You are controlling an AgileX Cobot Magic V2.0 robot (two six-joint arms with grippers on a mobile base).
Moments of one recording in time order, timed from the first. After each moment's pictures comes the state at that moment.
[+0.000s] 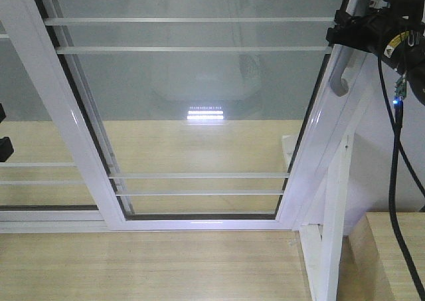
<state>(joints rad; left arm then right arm) -0.06 0.79 -0.43 0.04 0.01 -0.06 -0.03 1.84 -1.14 -0.49 -0.51 0.43</state>
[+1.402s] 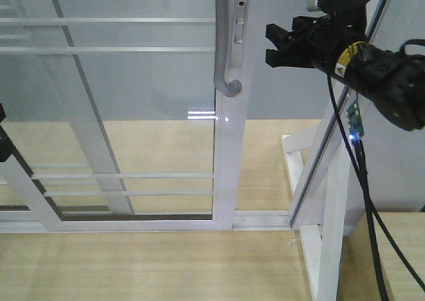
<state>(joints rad) -0.06 0.79 -0.43 0.04 0.01 -0.06 0.23 1.59 -0.93 -0.59 -0.48 0.52</state>
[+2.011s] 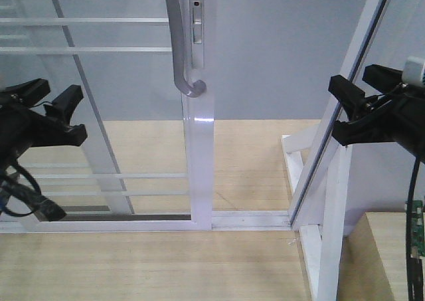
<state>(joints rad) -0.29 1.20 -0.44 0.04 -0.53 -0.06 0.23 0.97 -0.50 -0.61 -0.26 0.56</state>
